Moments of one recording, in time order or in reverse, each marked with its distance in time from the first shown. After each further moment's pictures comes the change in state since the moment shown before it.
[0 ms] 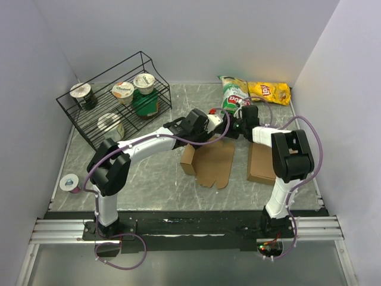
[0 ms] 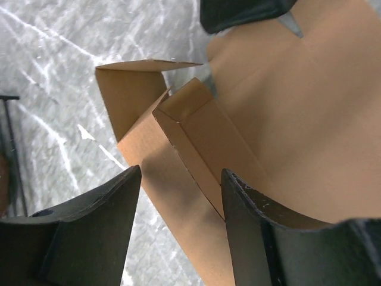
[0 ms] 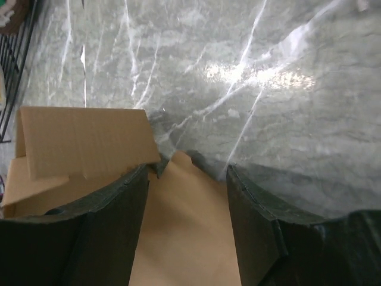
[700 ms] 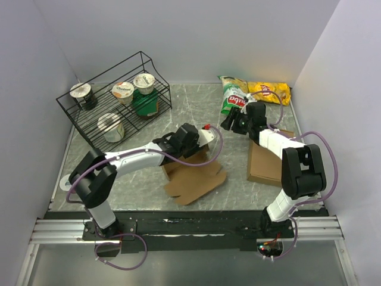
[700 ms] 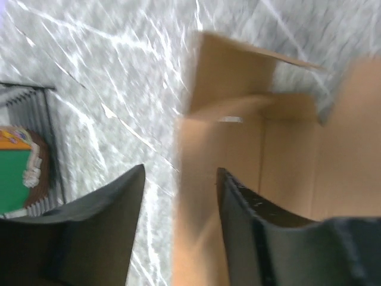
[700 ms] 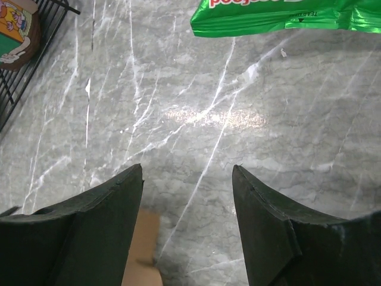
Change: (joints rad) left arm -0.036 -0.188 -0.336 0.222 -0.100 0.180; right arm 0.000 -0.240 -0.064 -0.060 0.196 -0.060
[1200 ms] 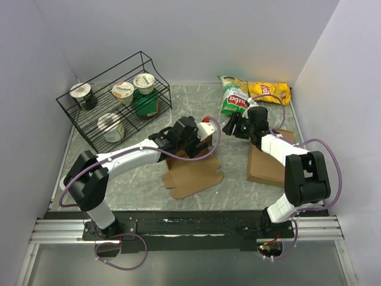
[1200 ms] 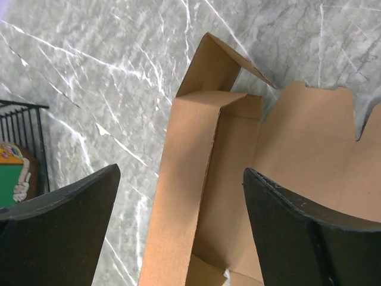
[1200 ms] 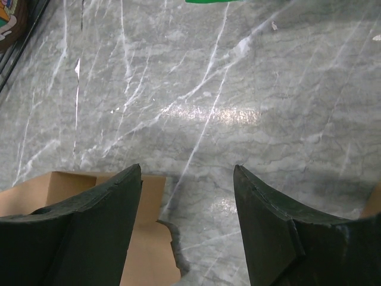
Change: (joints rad) left arm 0.010 -0.056 0.066 -0.053 0.109 -0.077; right arm 0.000 -0.080 -0.082 -0.018 0.016 -0.029
